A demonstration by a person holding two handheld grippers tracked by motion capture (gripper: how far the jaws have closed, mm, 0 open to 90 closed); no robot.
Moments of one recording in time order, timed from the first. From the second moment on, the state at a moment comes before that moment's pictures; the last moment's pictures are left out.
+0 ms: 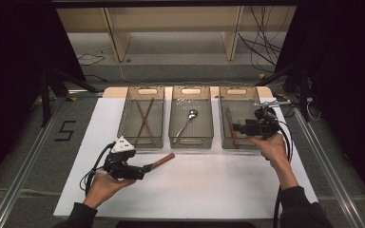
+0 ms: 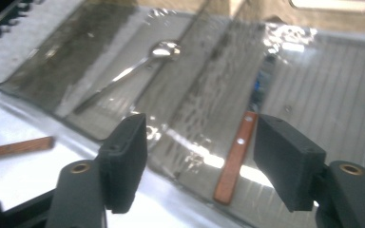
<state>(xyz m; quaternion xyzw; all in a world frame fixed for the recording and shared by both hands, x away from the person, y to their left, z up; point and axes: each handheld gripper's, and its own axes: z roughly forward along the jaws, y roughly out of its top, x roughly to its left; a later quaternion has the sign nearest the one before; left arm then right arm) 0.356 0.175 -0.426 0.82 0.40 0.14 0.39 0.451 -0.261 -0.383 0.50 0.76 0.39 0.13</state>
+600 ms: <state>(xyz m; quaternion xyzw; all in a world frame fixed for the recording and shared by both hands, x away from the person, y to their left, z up) 0.371 0.177 -0.419 0.83 0.41 0.13 0.35 0.377 -0.232 -0.385 0.39 0.78 0.47 0.15</state>
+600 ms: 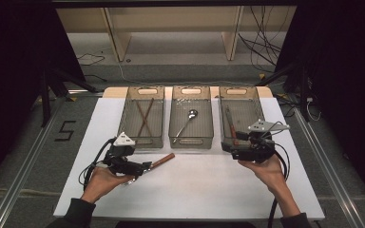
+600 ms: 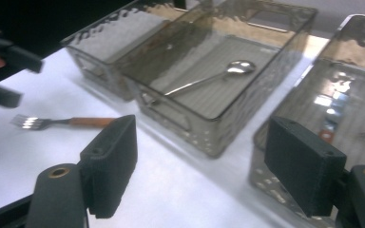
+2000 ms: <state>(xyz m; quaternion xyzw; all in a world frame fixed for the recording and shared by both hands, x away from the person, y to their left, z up) 0.409 0.137 -0.450 0.91 0.36 0.07 0.18 0.327 -0.219 -0.416 0.35 0.78 0.50 0.13</state>
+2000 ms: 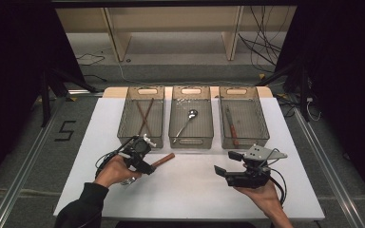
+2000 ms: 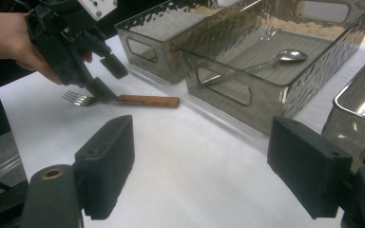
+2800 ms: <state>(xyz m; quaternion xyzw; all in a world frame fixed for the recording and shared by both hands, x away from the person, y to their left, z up) 0.416 0.122 -0.463 0.93 0.33 0.05 0.15 0.327 -0.219 -0.417 0.35 0.78 0.50 0.13</state>
